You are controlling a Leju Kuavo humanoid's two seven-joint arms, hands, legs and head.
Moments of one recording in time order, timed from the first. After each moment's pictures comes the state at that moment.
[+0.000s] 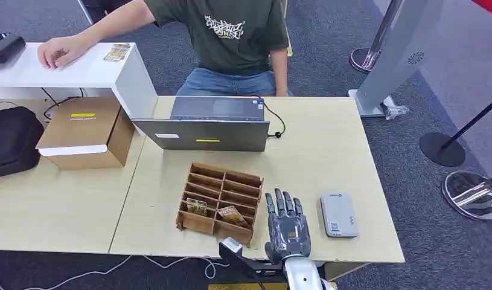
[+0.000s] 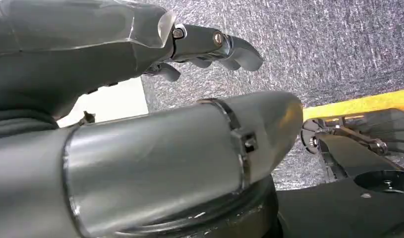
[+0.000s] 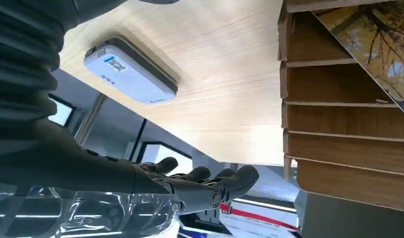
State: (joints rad) left arm -0.11 -0.26 1.03 -0.21 -1.13 0.09 0.13; right arm 0.05 0.01 0.61 -1.66 1.43 0.14 0.47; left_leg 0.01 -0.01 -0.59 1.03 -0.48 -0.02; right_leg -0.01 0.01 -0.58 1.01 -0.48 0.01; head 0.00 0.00
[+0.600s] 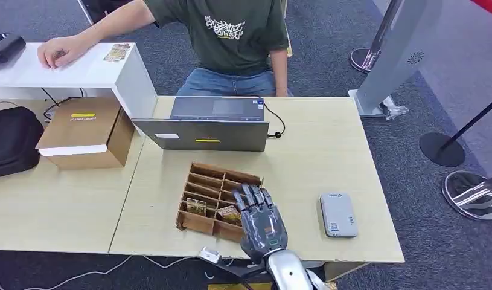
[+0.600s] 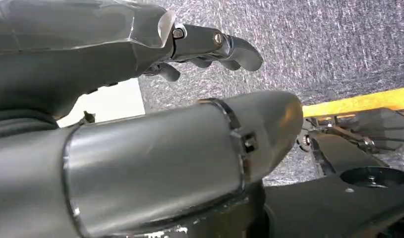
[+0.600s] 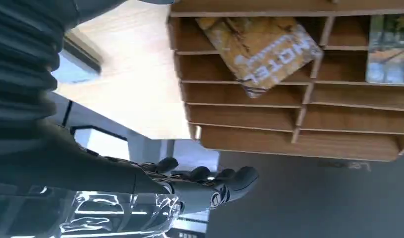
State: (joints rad) left arm -0.13 -0.26 1.03 -0.21 -1.12 0.09 0.13; right arm -0.08 0.02 0.70 -1.50 1.38 -0.01 0.28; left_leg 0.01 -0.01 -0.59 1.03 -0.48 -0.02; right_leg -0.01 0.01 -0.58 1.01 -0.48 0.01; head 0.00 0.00
